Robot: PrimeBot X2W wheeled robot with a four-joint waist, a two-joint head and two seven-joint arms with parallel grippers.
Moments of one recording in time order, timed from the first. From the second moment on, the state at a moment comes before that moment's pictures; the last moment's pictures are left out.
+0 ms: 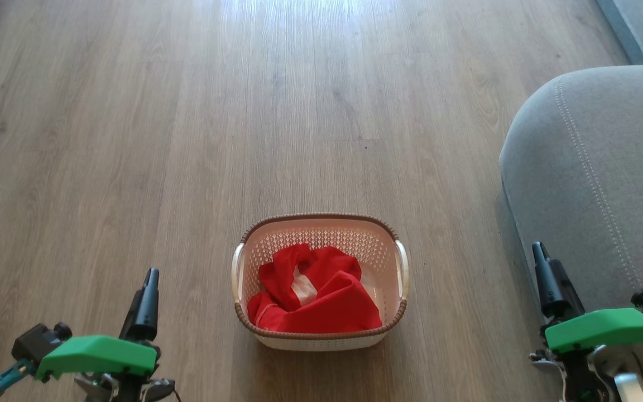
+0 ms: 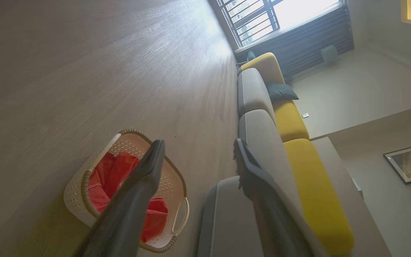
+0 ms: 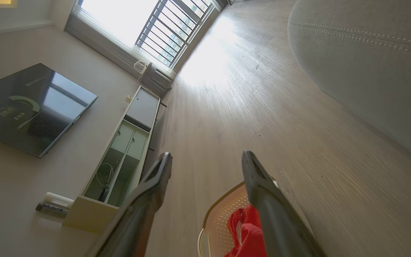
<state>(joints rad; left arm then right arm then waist) -0.01 0.04 0.03 0.30 -1.11 -0.09 -0.03 -0.01 -0.04 -0.09 0.24 0.96 0.13 -0.02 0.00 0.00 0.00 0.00</state>
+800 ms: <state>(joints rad) -0.01 0.04 0.00 0.27 -0.84 -0.08 -0.09 -0.01 -0.04 -0.06 0.22 0.65 0.13 -0.09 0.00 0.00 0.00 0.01</state>
